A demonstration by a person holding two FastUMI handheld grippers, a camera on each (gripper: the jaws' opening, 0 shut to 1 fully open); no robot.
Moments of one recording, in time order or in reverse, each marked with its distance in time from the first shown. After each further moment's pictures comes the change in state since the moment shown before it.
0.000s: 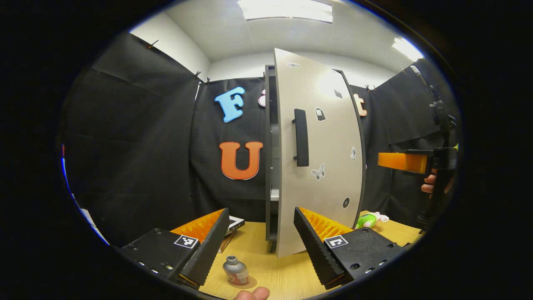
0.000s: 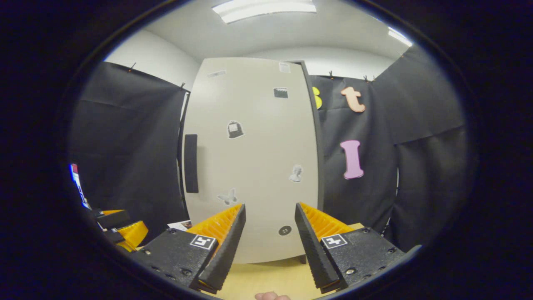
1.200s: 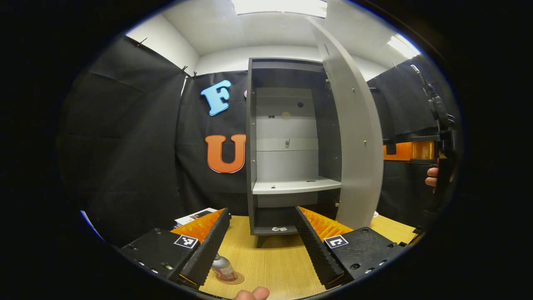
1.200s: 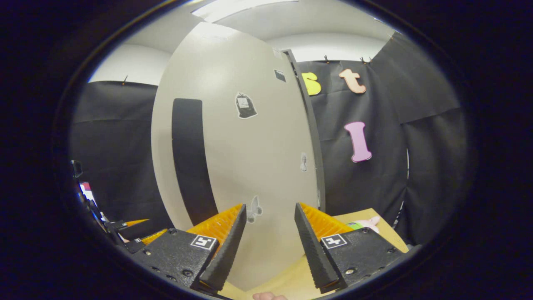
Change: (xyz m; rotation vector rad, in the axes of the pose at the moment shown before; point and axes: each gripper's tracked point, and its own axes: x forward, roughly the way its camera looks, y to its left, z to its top) left arm 0.005 -0.036 -0.010 0.010 0.068 -0.064; right arm 0.013 0.020 -0.008 0.119 0.108 0.167
